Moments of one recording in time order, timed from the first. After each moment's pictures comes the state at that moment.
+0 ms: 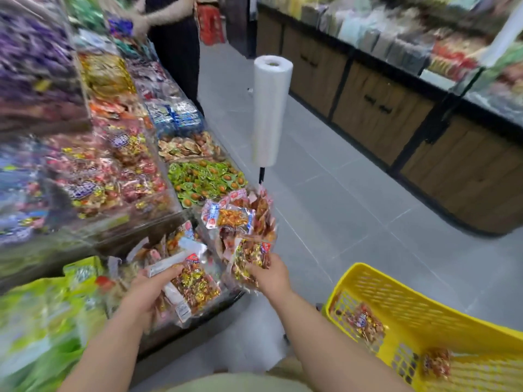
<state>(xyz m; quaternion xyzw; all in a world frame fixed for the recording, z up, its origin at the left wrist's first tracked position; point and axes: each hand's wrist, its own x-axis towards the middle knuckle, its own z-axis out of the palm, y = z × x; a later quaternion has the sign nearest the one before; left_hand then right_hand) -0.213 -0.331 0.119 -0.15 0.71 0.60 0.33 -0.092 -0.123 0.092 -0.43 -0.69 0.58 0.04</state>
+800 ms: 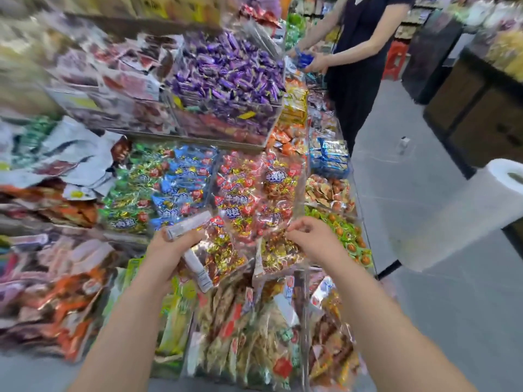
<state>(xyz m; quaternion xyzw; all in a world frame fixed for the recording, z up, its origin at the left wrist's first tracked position) -0.356 -0.423 0.210 -0.21 0.65 0.73 0.06 -0.376 -0.152 0.225 -0.11 -0.85 0.50 -0.11</state>
